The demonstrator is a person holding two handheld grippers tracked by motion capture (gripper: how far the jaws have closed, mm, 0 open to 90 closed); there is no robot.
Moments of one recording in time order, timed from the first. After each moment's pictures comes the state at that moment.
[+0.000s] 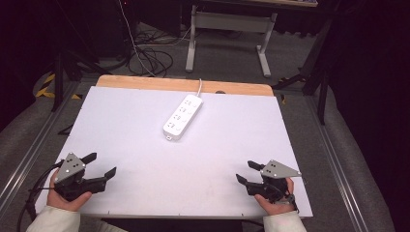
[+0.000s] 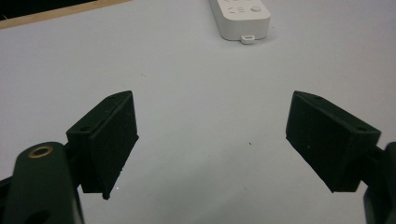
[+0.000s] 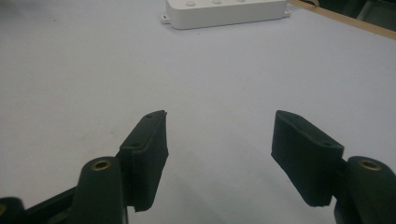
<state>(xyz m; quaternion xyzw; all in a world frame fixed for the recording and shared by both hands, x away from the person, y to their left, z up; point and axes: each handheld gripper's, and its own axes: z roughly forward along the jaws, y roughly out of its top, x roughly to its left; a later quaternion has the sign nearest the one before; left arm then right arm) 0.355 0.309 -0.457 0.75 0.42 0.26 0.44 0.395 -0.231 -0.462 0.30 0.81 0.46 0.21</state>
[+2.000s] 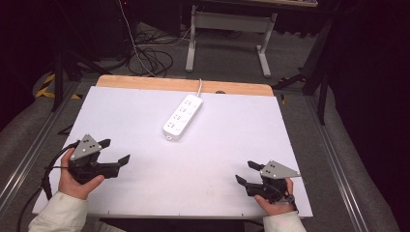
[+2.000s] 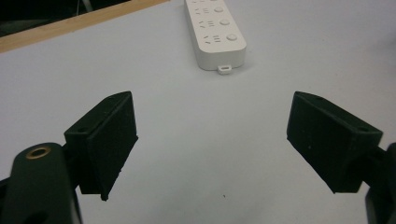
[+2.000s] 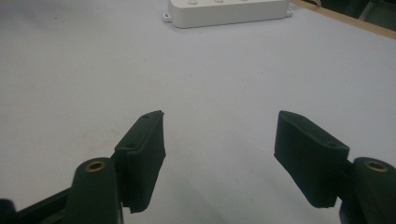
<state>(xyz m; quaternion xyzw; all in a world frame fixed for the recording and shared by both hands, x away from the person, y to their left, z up) 0.388 0.271 -0.413 0.78 0.40 0.24 0.42 0.395 -0.230 -0.463 0.29 0.81 0.46 0.21</state>
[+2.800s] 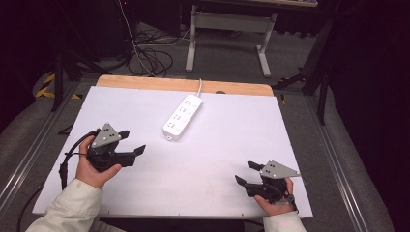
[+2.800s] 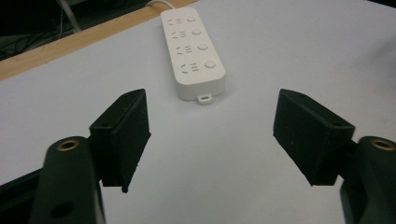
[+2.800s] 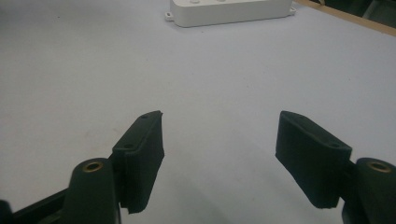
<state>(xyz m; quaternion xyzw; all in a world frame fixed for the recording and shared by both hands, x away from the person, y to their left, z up) 0.412 0.237 -0.396 0.79 0.37 0.23 0.43 0.395 -0.230 -0.463 0.29 0.81 0.46 0.21</state>
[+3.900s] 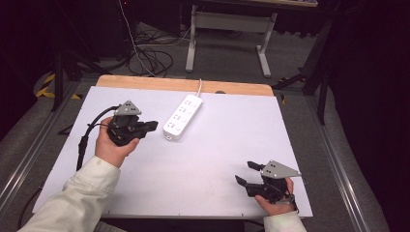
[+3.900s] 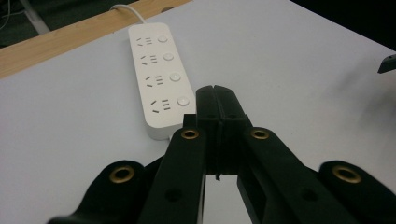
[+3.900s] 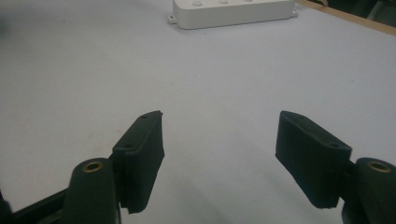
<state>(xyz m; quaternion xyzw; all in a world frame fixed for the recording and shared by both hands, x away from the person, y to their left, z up) 0.468 0.198 -0.363 0.81 0.37 0.16 0.43 0.396 -0.232 -0.464 0.29 0.81 0.46 0.20</state>
